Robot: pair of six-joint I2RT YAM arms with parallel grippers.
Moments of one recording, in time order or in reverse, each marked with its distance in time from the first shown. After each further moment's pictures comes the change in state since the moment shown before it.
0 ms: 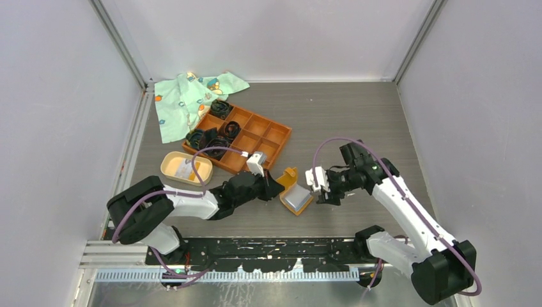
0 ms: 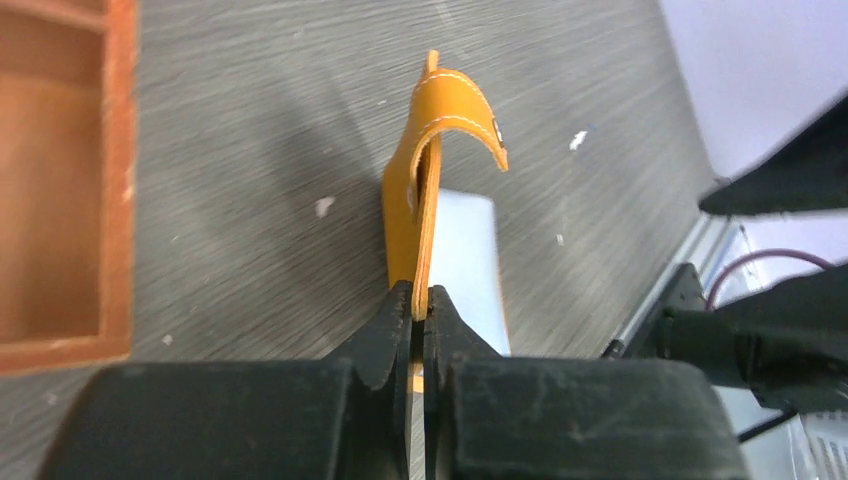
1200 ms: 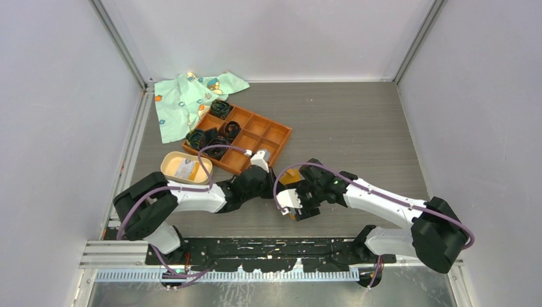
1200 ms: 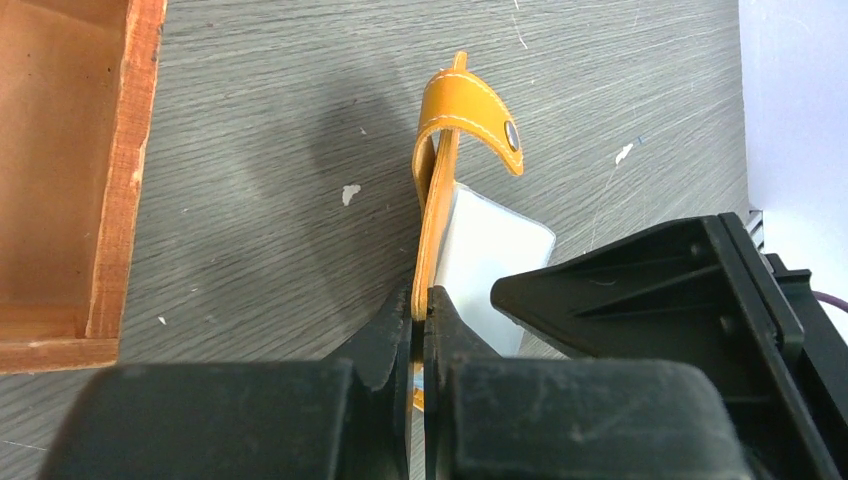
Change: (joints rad) left arm -0.006 0.047 0.142 -0.288 -0.057 -0.150; right arm 0.425 0.203 -0.181 0.451 0.354 0.126
